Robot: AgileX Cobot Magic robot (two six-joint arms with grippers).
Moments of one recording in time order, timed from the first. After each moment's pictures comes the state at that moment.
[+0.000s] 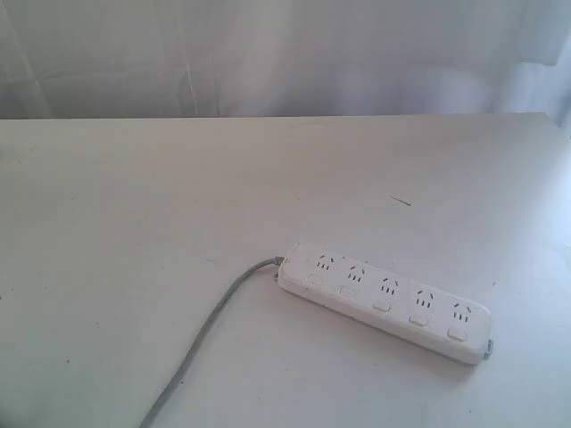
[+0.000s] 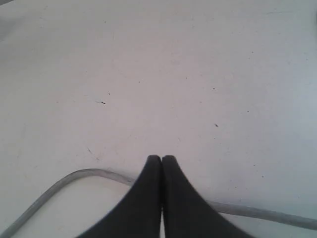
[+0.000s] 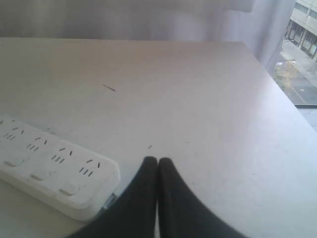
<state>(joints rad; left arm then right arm) -0.01 0.03 0.02 -0.06 0.50 0.29 0.07 0.01 -0.01 -0.18 0.36 0.20</state>
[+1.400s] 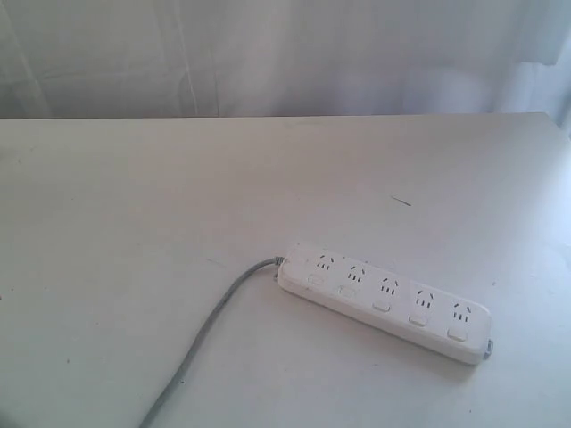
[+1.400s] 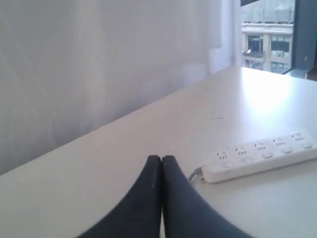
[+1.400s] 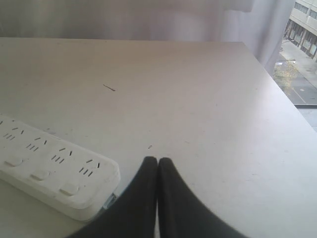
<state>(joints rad) -0.01 0.04 -0.40 -0.81 0.66 0.90 0.07 0.01 -0.01 -0.18 0.36 0.20</state>
